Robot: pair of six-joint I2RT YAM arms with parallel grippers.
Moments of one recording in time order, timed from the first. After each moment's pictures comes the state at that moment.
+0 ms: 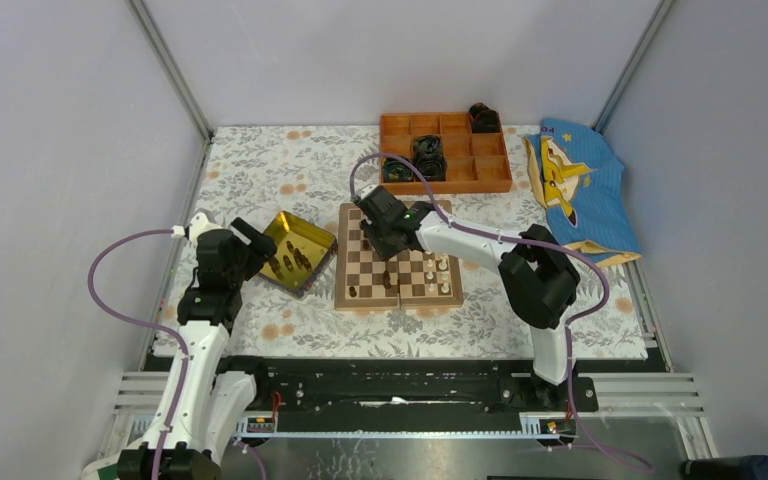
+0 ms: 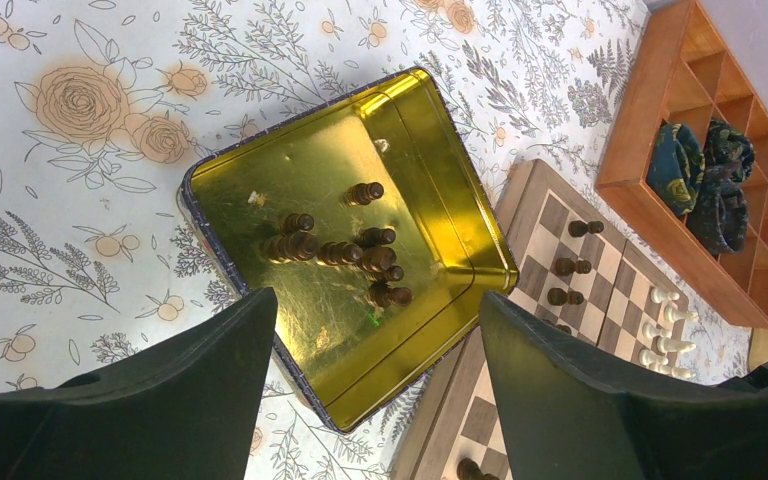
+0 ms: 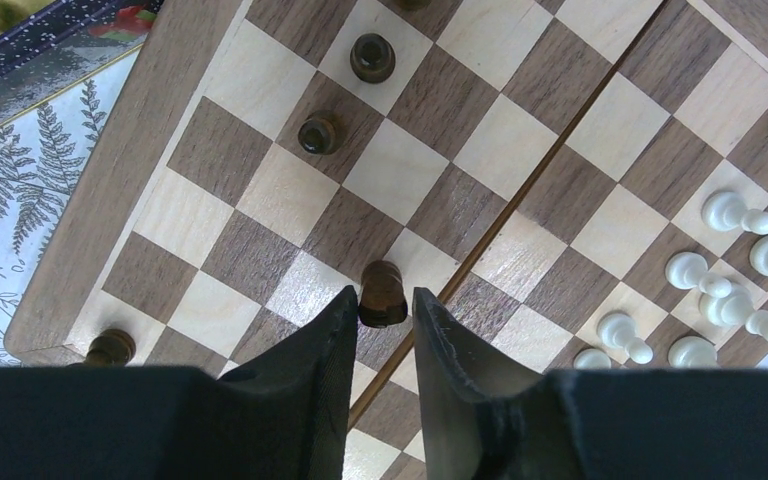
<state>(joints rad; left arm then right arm) 0.01 0.72 0.58 -0.40 -0.11 -0.70 0.86 1.97 1.49 -0.53 0.16 0.18</state>
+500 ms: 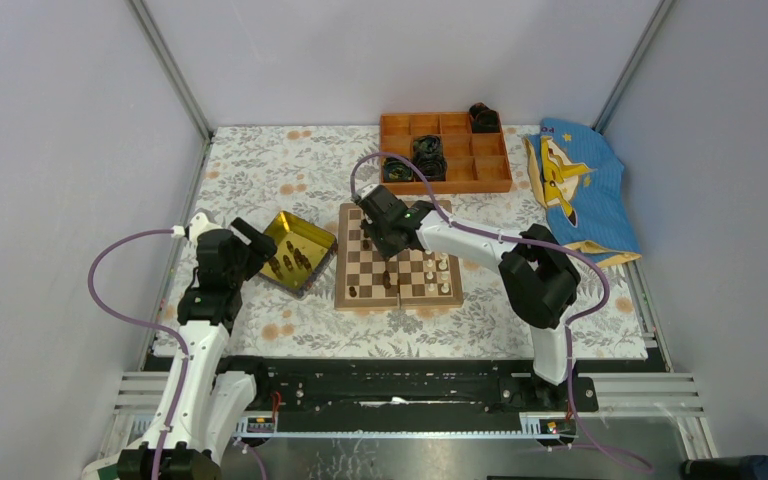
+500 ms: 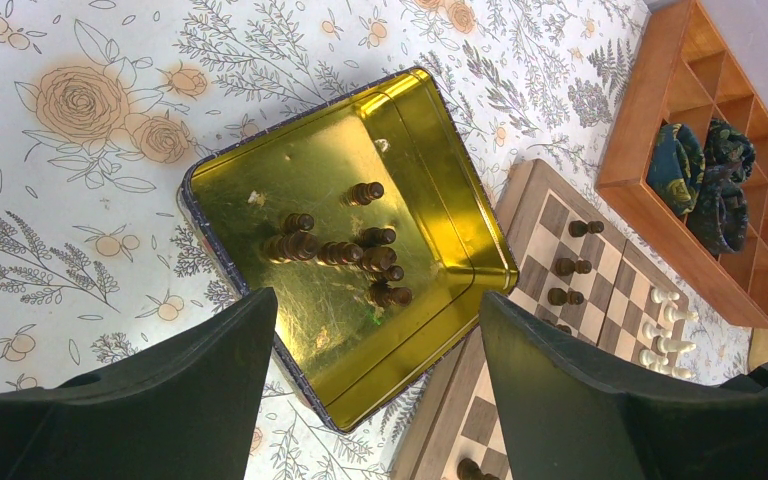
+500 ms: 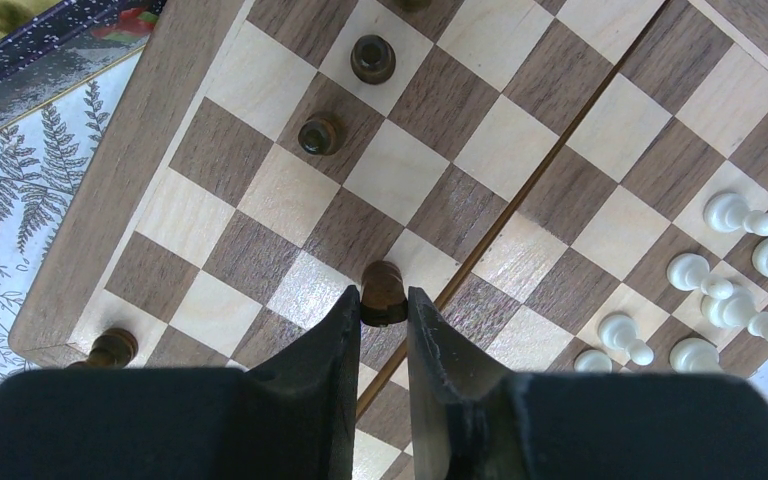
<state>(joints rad) 0.01 0.72 0.58 -0.40 -0.11 -0.70 0.86 1.97 1.49 -0.53 0.15 0.18</state>
